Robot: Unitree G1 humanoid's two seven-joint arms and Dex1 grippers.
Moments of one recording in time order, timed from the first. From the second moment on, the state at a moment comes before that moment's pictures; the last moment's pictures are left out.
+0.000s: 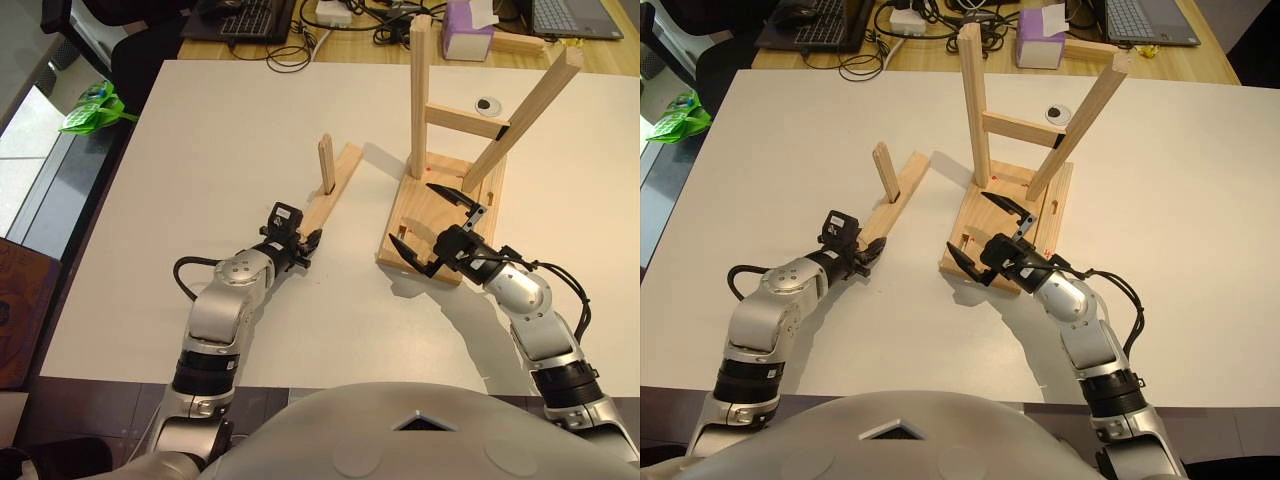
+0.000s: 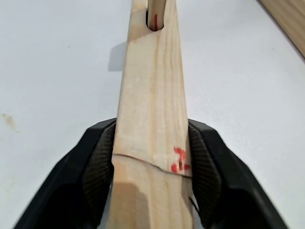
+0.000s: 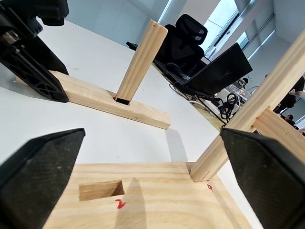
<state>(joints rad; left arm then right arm) 0.05 0.32 -0.13 -0.28 -0.15 0.79 -0.31 0.11 -0.40 0.26 -0.12 -0.15 -0.28 0.47</state>
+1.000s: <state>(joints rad) -0.23 0.16 0.05 -0.11 0.15 0.15 0.20 -0.42 0.06 0.20 -0.09 0.25 0.08 0.36</state>
